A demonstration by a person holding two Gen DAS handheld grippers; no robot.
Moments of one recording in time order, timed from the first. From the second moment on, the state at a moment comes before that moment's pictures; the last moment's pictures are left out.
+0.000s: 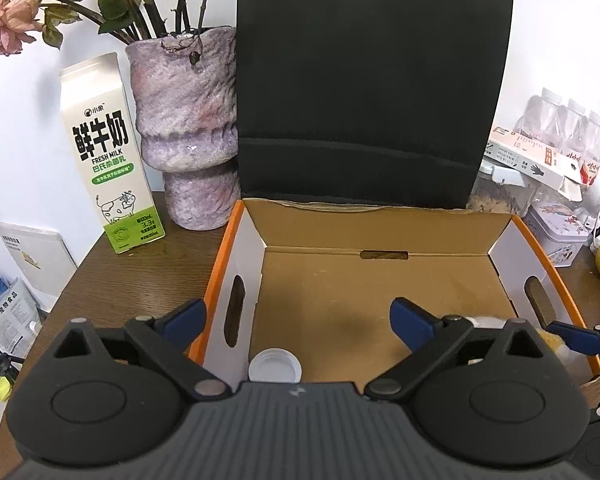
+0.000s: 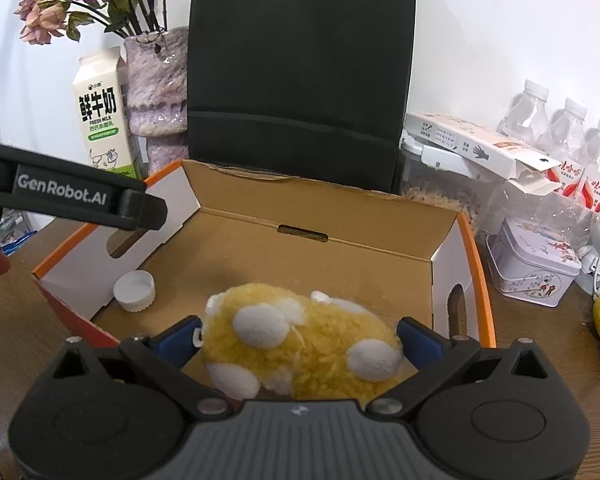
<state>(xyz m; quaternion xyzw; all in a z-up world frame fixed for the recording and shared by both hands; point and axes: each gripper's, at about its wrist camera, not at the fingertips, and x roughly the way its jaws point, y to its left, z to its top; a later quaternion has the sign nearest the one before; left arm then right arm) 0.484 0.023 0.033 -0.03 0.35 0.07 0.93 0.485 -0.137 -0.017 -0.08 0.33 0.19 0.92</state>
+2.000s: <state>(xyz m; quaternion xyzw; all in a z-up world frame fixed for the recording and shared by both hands) 0.226 0.007 0.096 -0.02 0.28 0.06 0.96 0.236 -0.165 0.054 -0.09 0.25 0.20 0.94</state>
